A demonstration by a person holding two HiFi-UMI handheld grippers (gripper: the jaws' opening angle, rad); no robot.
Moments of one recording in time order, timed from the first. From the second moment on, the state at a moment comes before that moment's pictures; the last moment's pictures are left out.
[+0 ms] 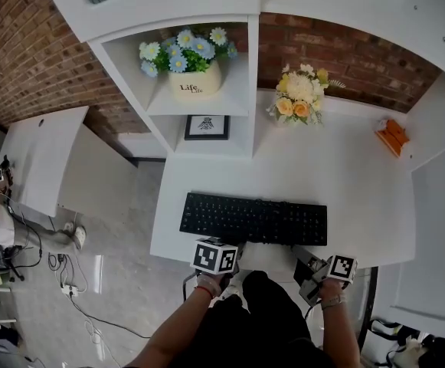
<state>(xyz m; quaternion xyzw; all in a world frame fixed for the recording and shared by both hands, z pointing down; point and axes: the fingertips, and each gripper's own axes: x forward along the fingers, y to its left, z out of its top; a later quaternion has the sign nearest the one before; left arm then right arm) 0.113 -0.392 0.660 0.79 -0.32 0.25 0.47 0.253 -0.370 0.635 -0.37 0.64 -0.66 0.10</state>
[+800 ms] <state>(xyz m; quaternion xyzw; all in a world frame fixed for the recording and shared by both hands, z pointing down) 0.093 -0.372 0.648 0.81 -0.27 0.22 0.48 0.245 -0.358 0.633 -0.38 0.65 -0.65 0.09</state>
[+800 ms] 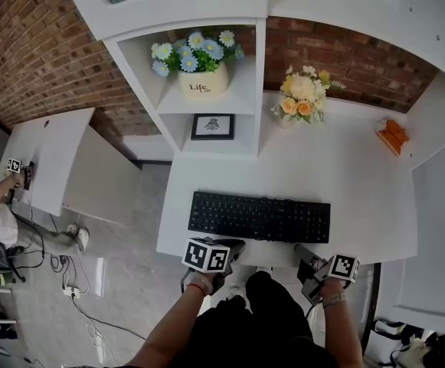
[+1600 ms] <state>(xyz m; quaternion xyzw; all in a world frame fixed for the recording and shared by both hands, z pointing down) 0.019 -0.425 0.534 0.88 -0.43 0.07 0.17 0.261 -0.389 0.498 -0.53 0.84 -0.13 -0.02</state>
